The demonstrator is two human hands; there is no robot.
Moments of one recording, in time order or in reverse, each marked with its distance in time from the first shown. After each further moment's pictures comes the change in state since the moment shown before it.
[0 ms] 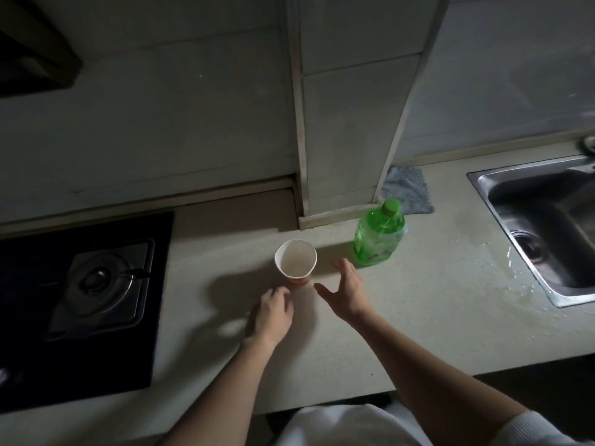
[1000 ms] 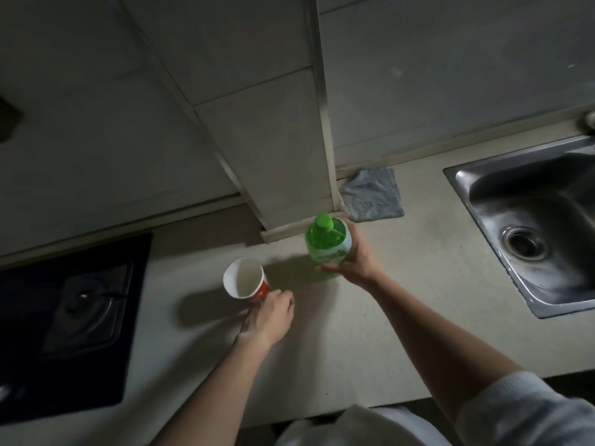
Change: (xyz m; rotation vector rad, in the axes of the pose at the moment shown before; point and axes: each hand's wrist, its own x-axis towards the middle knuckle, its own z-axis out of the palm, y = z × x) left_hand 0.028 0.106 0.025 0.304 -0.100 0.173; right_hand 0.091 0.100 -0.109 0.482 -0.124 -0.046
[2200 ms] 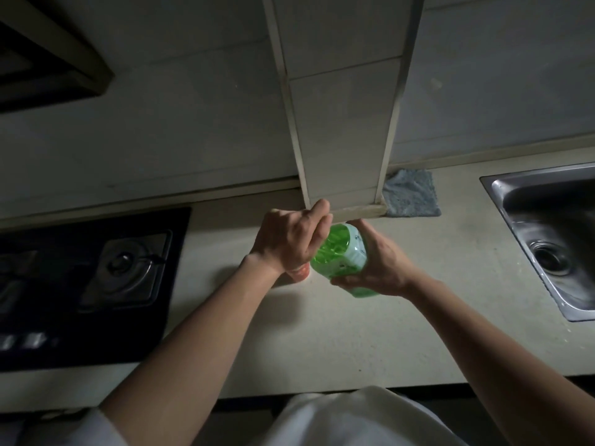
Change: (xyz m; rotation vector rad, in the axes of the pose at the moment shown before) left_hand -0.024 -0.014 -0.150 0.045 0.790 0.567; right_hand -0.060 -0.139 0.037 -0.439 -0.264 -0.250
